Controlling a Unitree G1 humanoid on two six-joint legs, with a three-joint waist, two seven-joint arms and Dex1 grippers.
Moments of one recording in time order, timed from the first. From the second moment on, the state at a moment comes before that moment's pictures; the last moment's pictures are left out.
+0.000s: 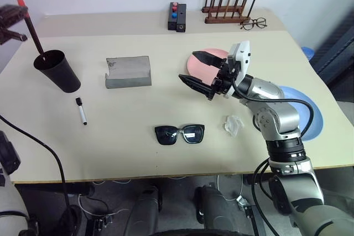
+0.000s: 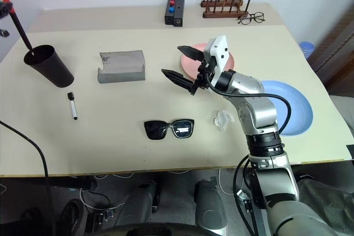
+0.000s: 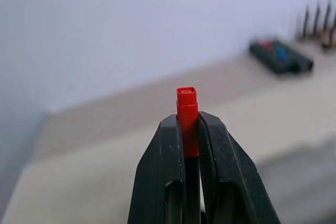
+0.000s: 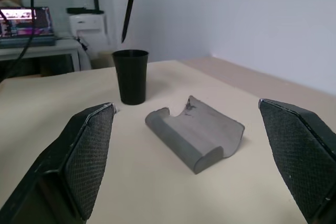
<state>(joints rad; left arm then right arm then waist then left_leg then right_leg) -1.14 1.02 0.27 0.89 -0.25 0.23 -0.82 -0.65 -0.35 0.02 0.01 0.47 0.32 0.85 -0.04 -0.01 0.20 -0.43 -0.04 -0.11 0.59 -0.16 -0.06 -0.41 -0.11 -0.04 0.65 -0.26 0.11</state>
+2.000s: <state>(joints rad) -0.85 0.81 0.37 0.10 -0.45 1.31 -0.35 -0.64 -0.45 0.03 0.03 0.42 0.30 0.99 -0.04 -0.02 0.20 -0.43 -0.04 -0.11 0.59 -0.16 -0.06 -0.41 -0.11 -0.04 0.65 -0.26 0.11</state>
